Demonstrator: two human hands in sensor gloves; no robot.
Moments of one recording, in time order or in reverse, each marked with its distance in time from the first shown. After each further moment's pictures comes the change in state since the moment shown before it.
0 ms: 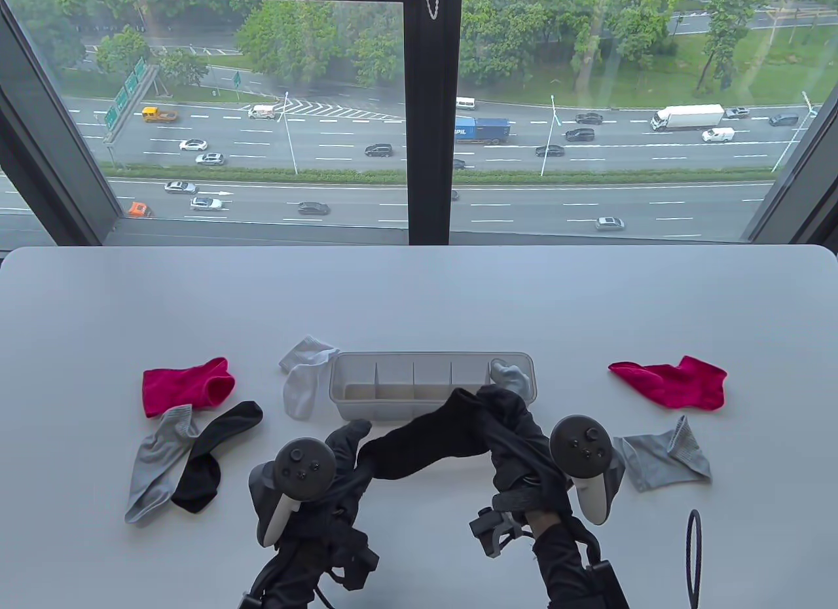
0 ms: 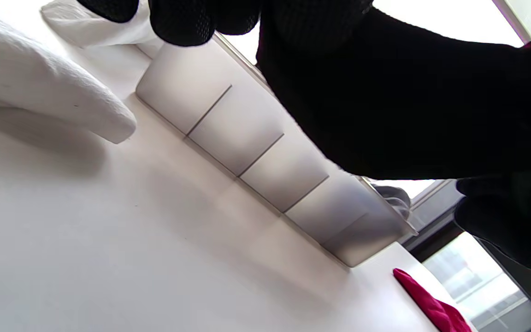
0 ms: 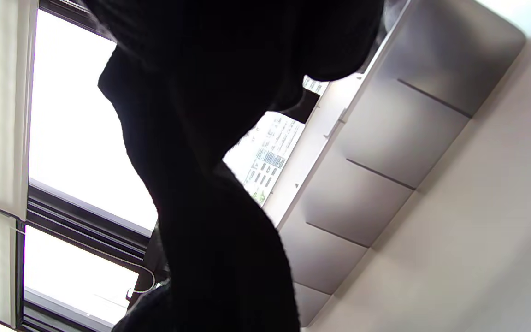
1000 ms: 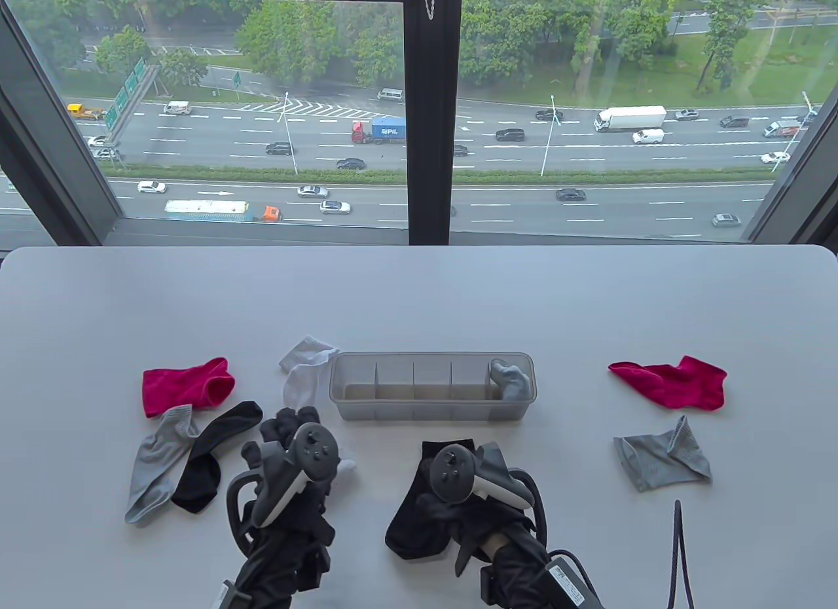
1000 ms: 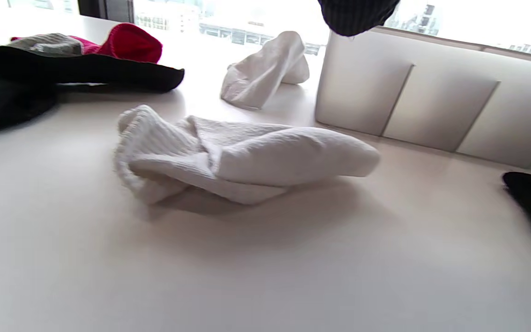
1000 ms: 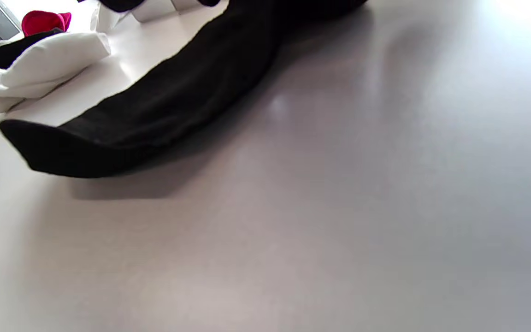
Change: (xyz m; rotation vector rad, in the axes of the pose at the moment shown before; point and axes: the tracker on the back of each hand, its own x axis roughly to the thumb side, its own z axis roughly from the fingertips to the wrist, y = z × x) left_hand -0.034 0.040 -0.002 -0.015 0.547 -0.658; right_hand -0.027 0.090 0.010 0.595 0.089 0.917
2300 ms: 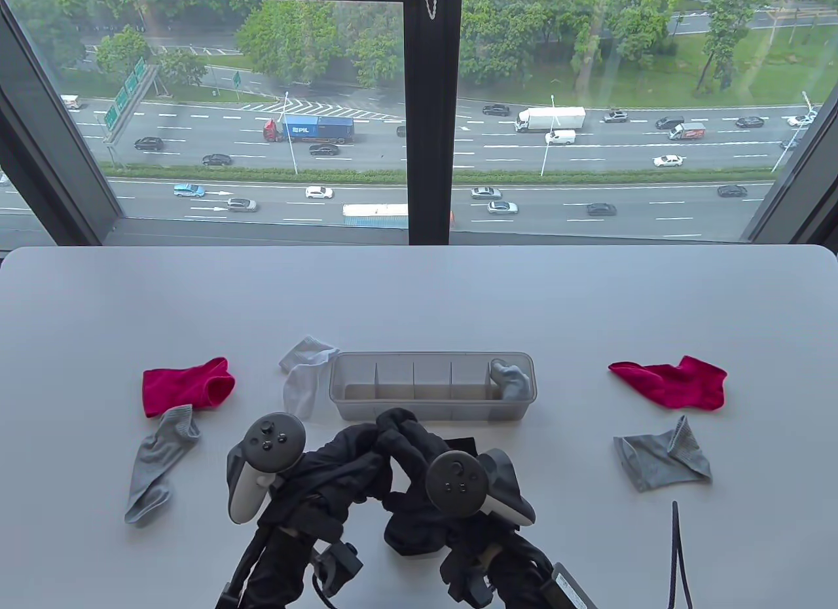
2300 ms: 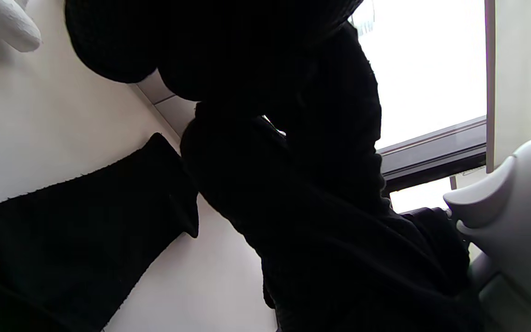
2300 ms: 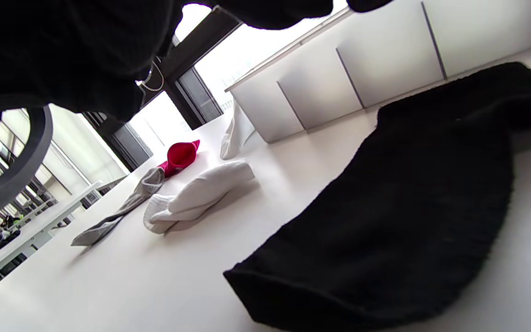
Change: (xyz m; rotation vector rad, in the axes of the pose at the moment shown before) left_hand 0.045 0.014 0.028 -0.310 -0.598 0.953; right_hand 0.033 -0.030 0.027 -0.307 -0.270 -0.302
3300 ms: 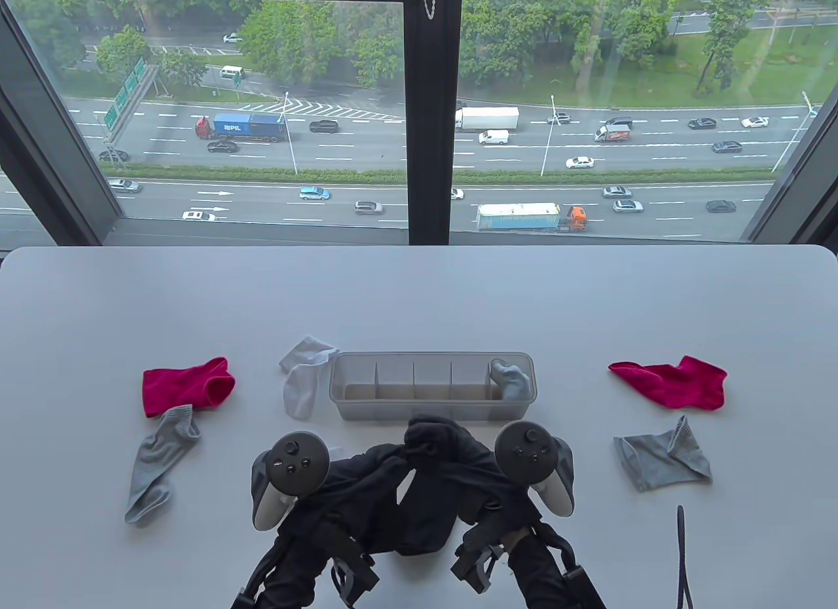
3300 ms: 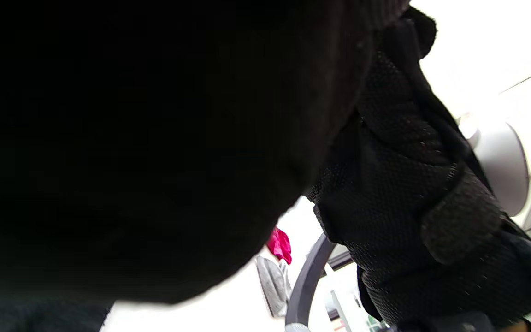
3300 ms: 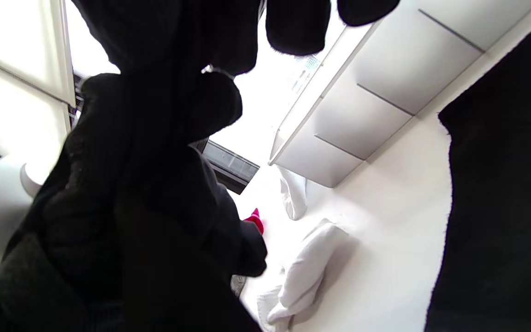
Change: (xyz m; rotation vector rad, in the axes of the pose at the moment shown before) left_hand -0.002 -0.019 -0.005 -0.022 -0.200 -0.110; right_hand -0.030 -0.035 0.005 -0.107 0.017 -0.513
